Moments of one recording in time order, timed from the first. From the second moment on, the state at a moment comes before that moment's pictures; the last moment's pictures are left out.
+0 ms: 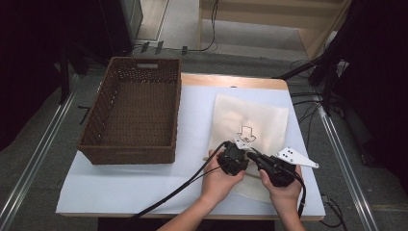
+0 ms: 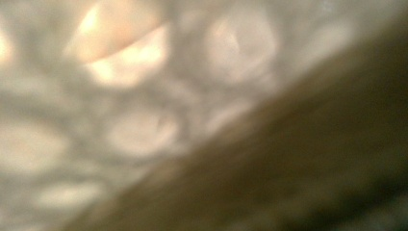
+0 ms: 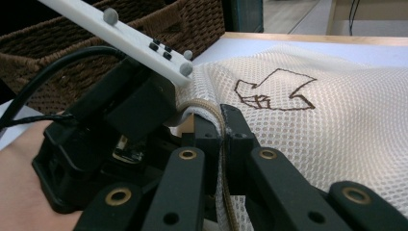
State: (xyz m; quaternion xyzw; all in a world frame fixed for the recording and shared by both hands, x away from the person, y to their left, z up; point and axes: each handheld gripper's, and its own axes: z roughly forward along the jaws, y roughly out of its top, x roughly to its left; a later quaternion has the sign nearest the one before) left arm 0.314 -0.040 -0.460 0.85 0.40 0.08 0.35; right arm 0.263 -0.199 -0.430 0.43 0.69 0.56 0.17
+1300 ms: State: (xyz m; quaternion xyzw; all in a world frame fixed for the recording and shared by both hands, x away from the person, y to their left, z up) left arm 0.243 0.105 -0.462 0.80 0.42 0.19 0.39; right arm 0.223 -0.254 -0.448 0.45 0.68 0.55 0.18
